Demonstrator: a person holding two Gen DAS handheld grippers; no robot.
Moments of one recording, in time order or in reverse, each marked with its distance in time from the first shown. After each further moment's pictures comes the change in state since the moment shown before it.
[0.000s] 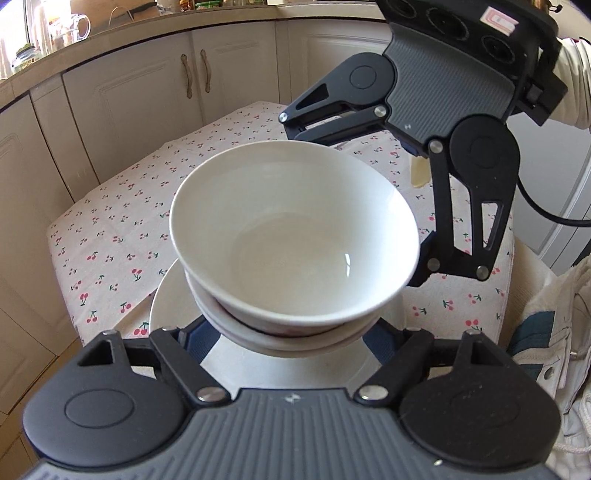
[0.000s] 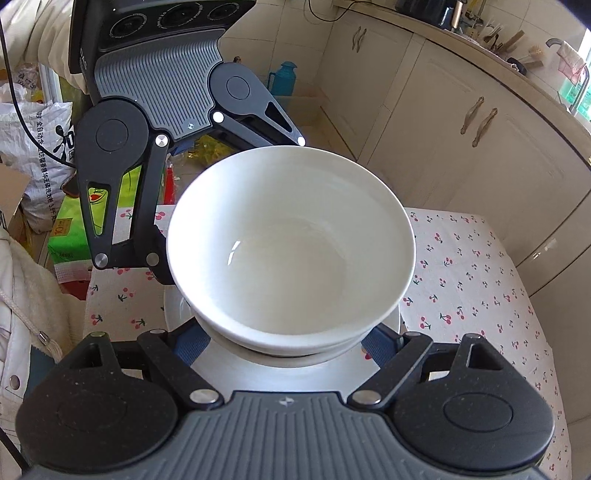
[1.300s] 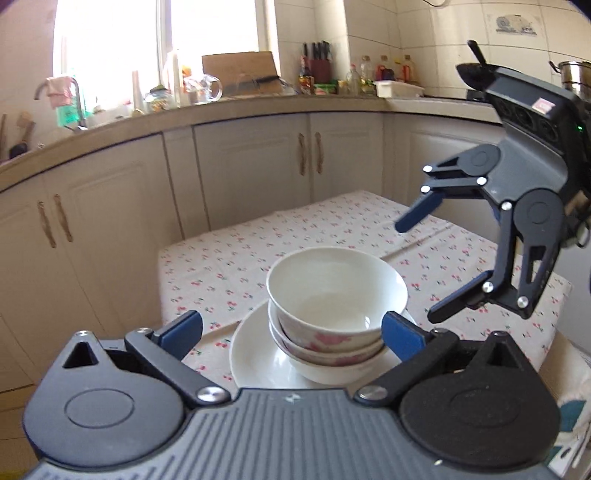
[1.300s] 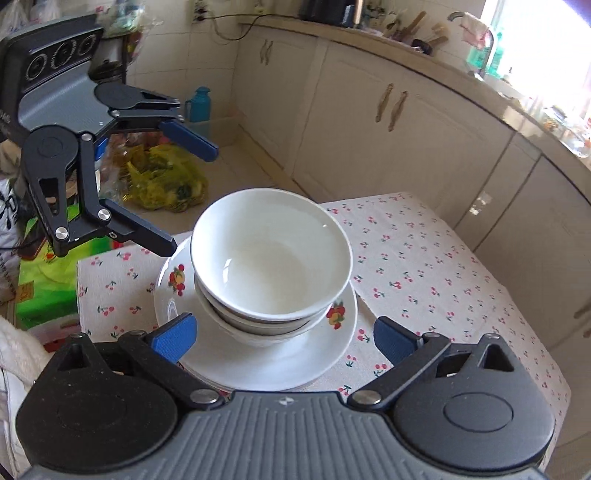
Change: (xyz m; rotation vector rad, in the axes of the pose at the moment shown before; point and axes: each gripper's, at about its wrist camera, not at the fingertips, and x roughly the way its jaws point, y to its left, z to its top) left arm -0.084 -0.043 -0.027 -0.237 -0.305 0.370; right arm -0.050 0.026 -0.012 0.275 -0.078 -0.230
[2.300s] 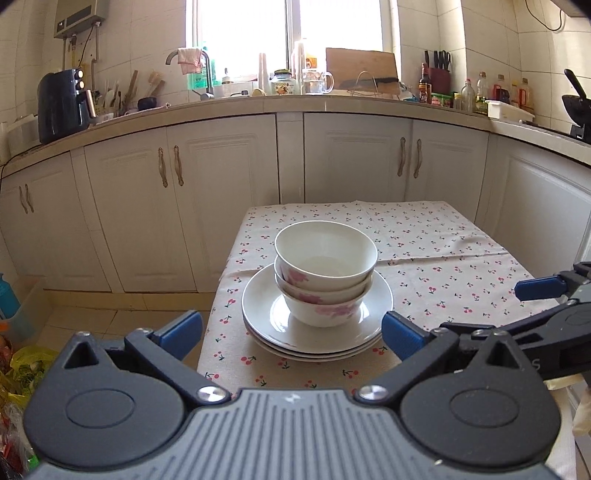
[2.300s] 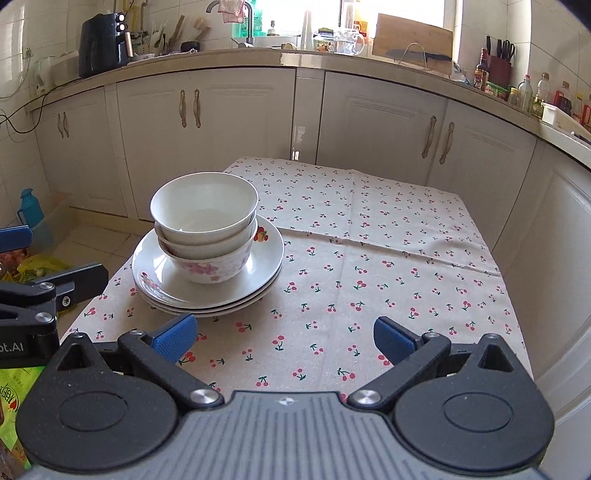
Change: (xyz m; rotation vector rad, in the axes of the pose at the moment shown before) left arm -0.063 -0.098 -0.010 -0.269 0.069 0.360; right arm -0.067 0.091 -0.063 0.612 -0.028 -0.451
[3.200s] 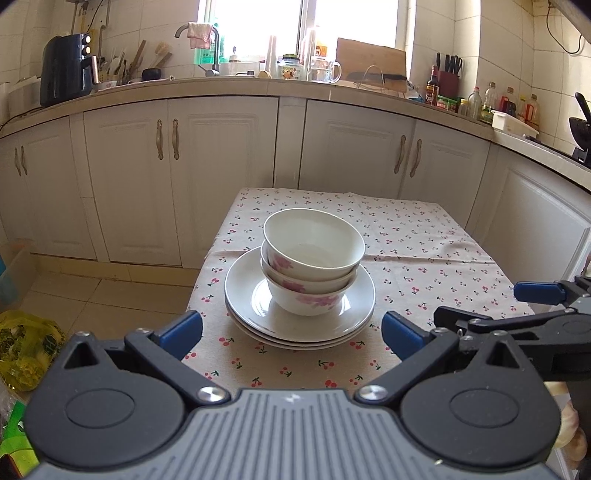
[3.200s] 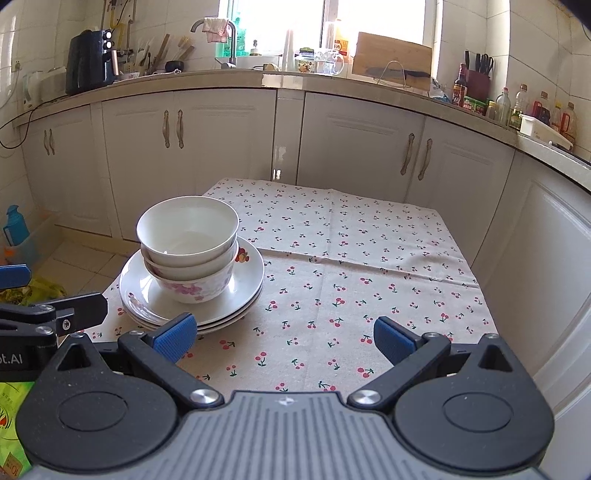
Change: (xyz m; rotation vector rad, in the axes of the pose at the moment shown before) left arm -0.001 -0.002 0.000 -0.097 0.048 -0.042; right arm -0.015 -0.004 0.002 0.024 -0.065 -0.060
